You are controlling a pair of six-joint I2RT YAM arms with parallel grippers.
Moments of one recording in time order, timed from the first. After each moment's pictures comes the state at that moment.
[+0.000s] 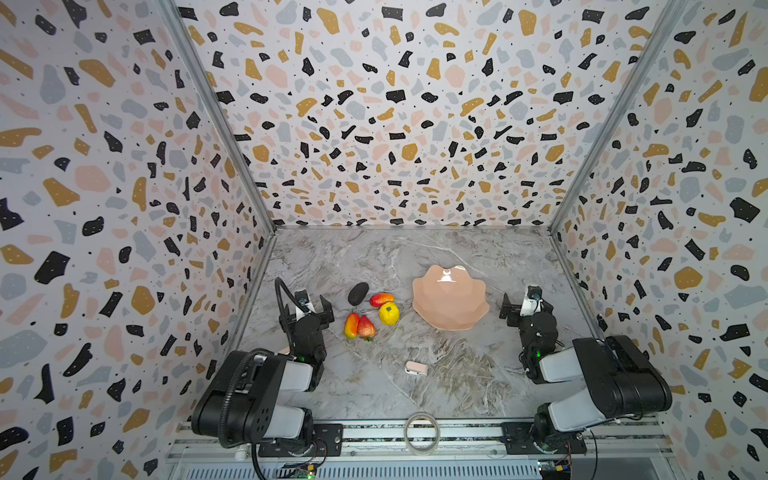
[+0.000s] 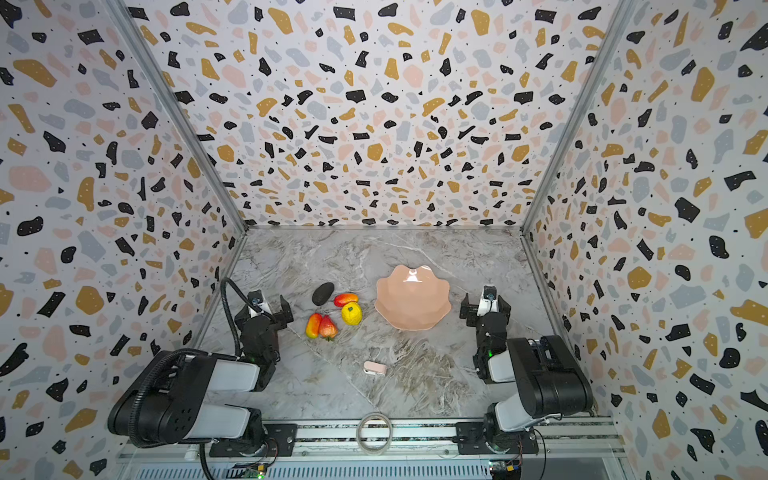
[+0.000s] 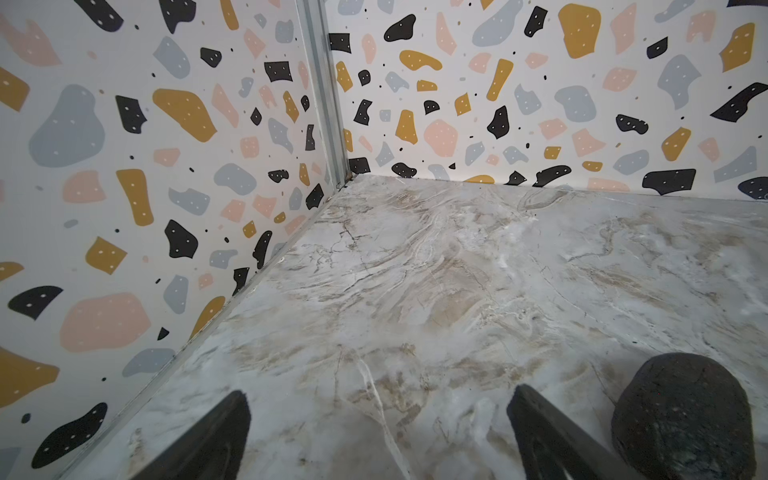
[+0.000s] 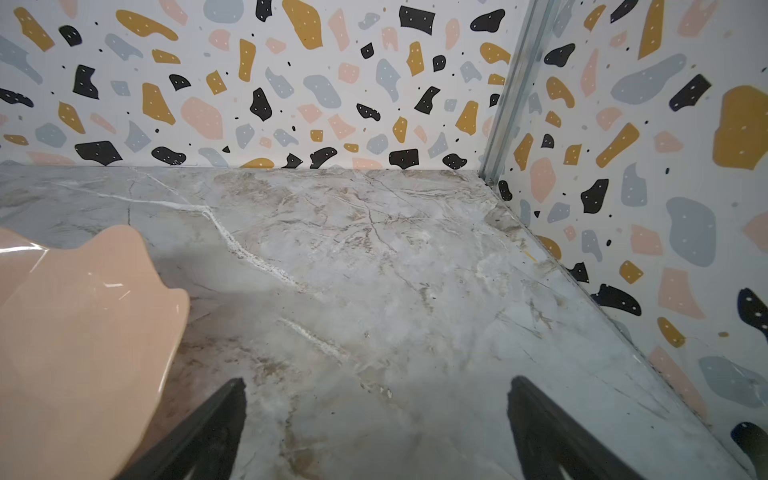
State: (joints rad) left arm -0.15 1.41 0.14 1.08 -0.50 -0.01; right arm 0.11 1.51 0.18 1.16 0.22 -0.04
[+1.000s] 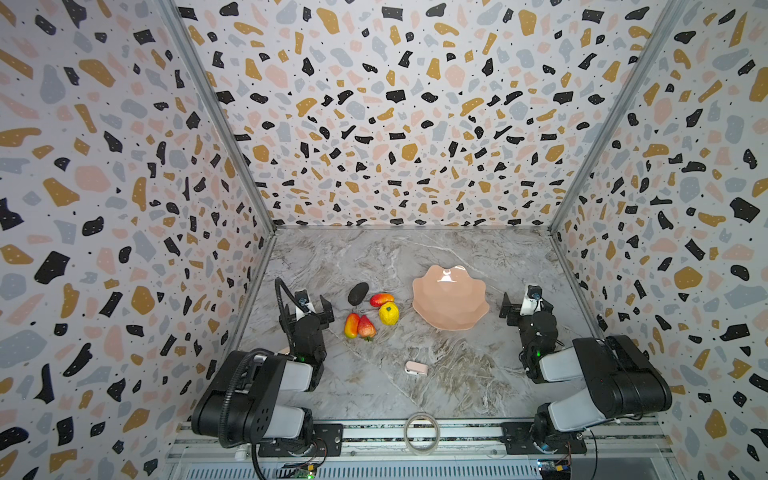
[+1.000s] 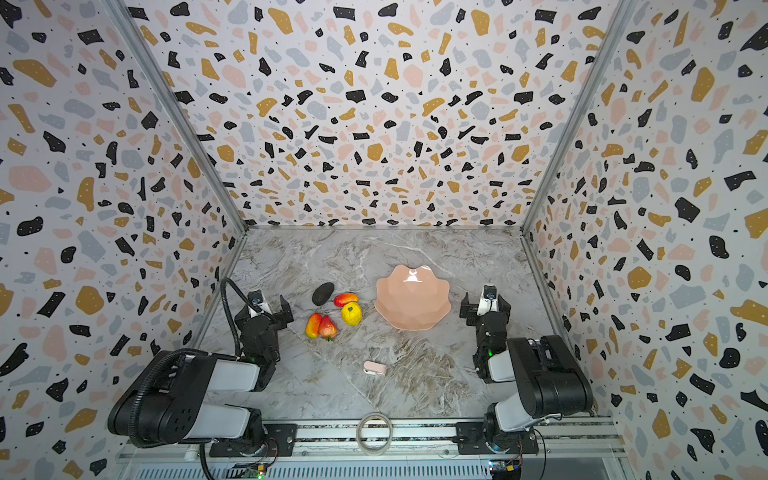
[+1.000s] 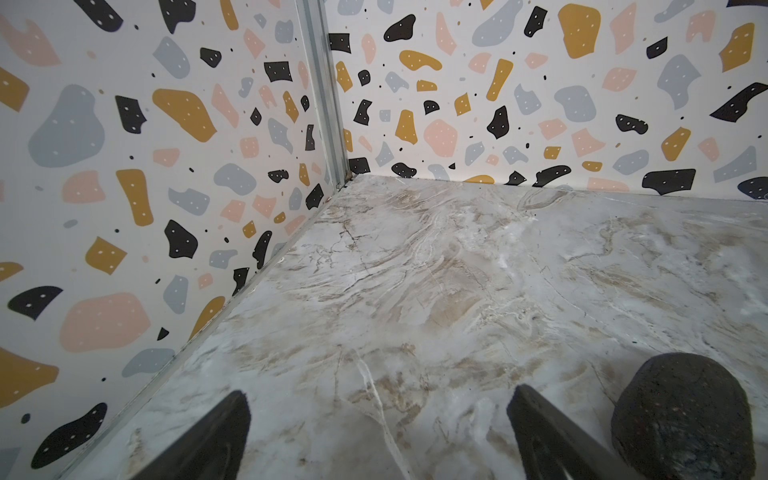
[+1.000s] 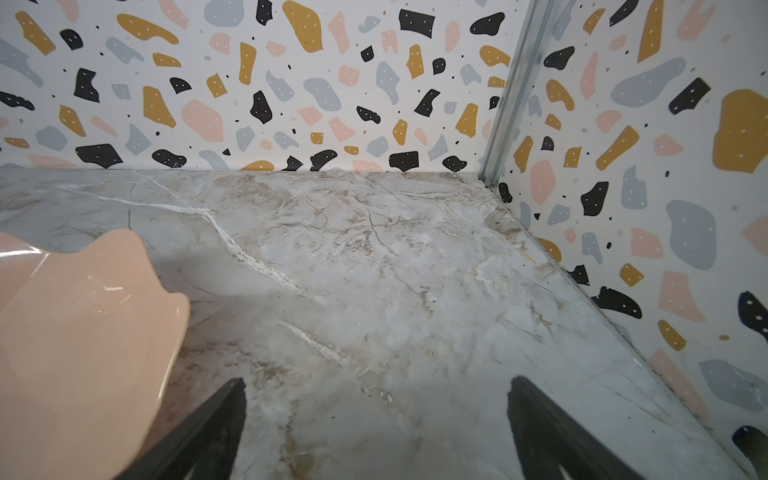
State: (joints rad) left arm -0.15 1.40 0.14 1.08 -0.51 -0.01; right arm 0.11 1.49 0.18 1.14 0.23 -0.04
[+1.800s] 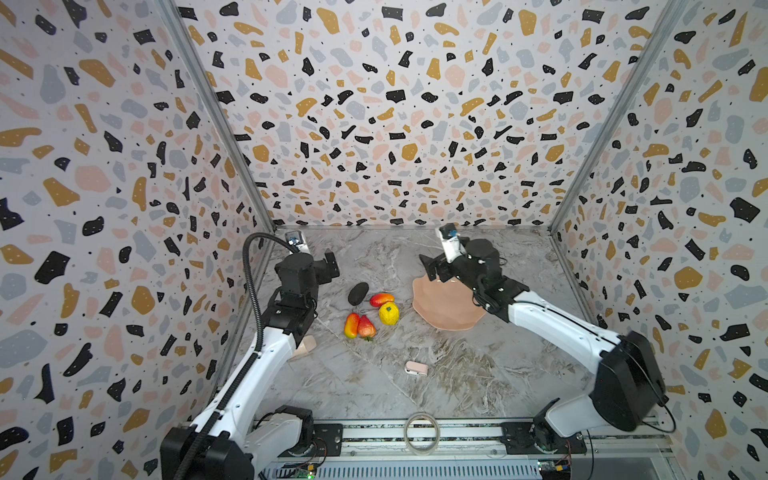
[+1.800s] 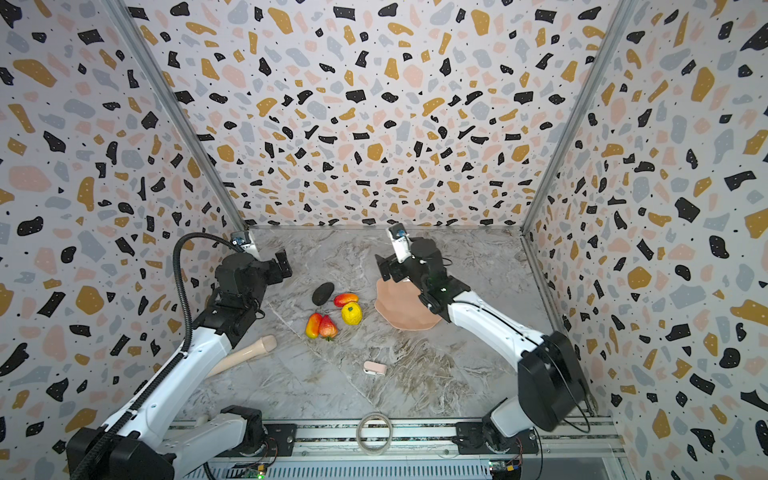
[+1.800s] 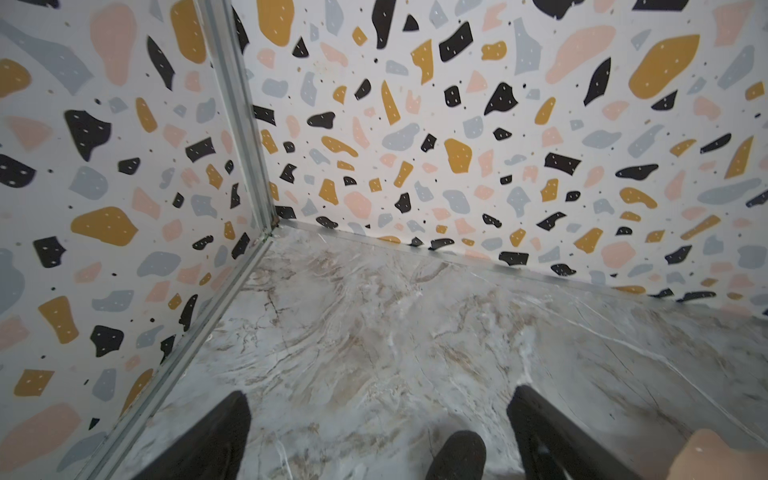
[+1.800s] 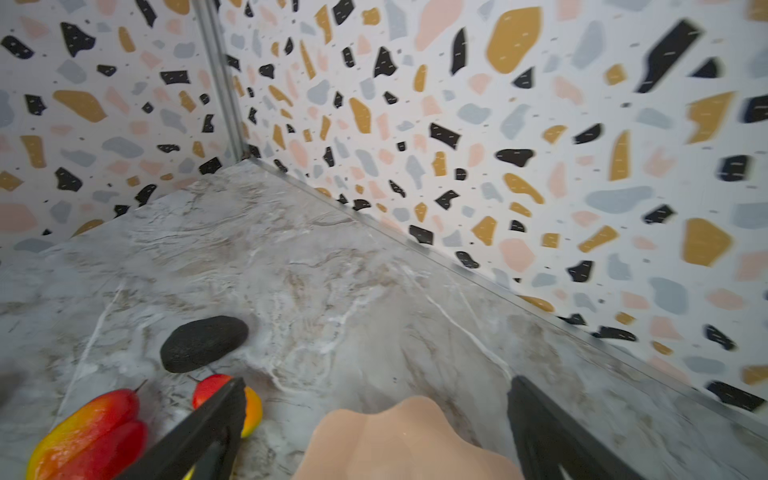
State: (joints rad) left arm -0.19 1.09 0.91 -0.18 -0.30 -0.20; right arm 0.68 1.59 1.22 0.05 0.02 -0.09
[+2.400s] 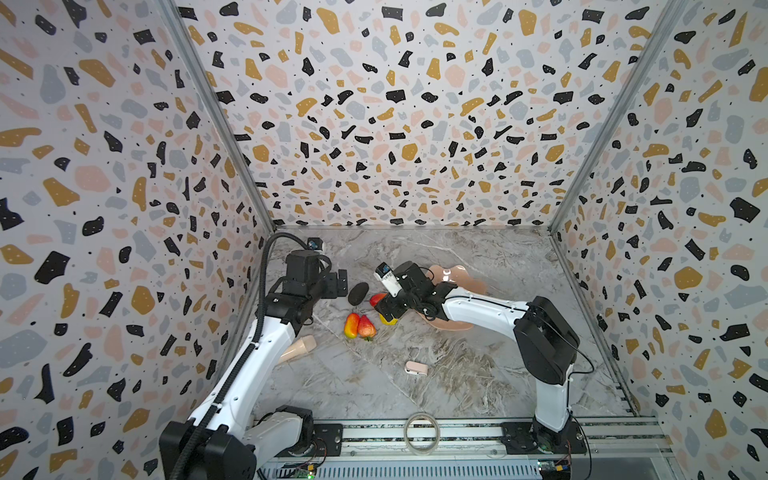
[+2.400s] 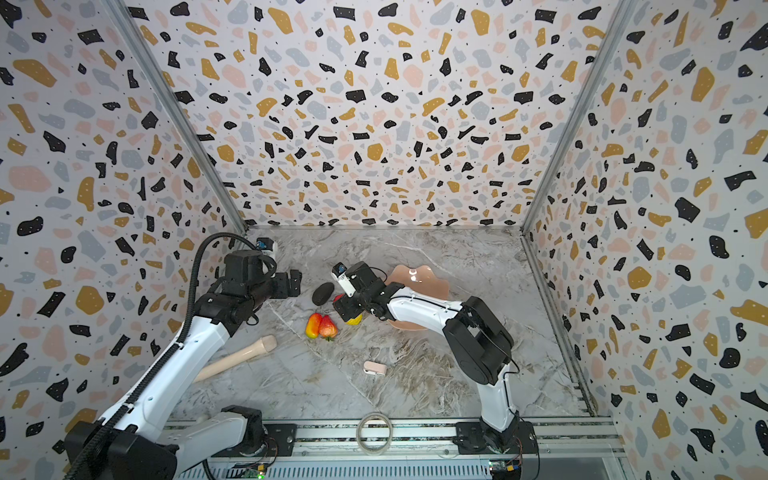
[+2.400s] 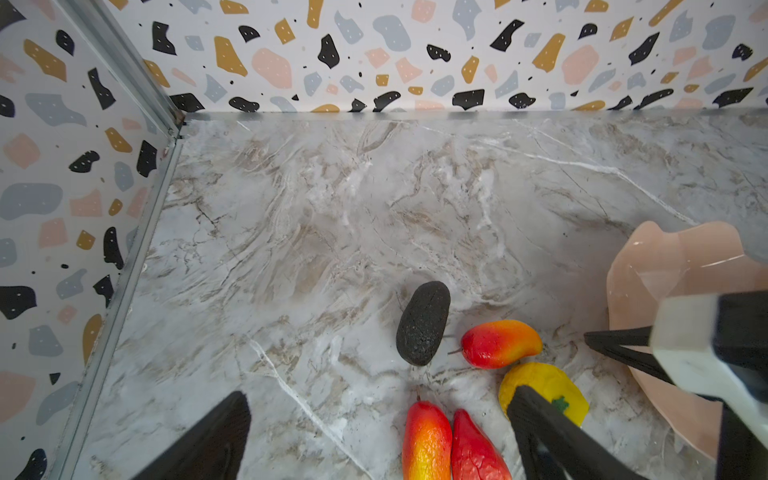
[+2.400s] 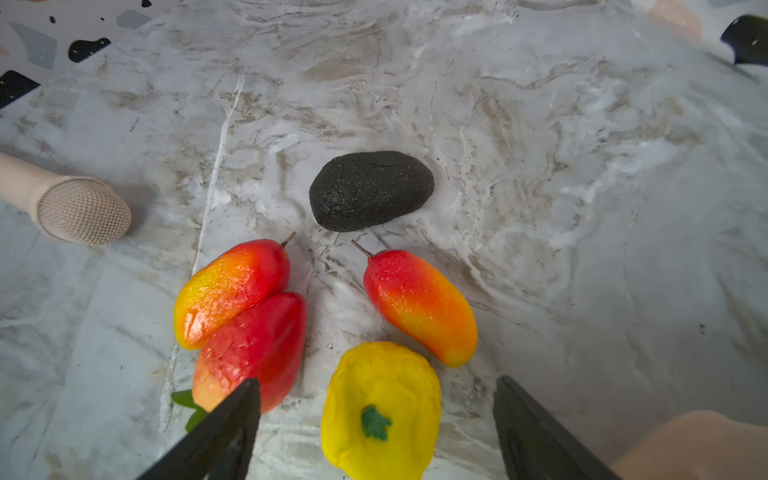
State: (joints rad) left arm -0.19 1.13 1.01 -0.53 -0.08 -0.10; right arm 0.88 1.97 1.43 -0.22 -0.07 0.04
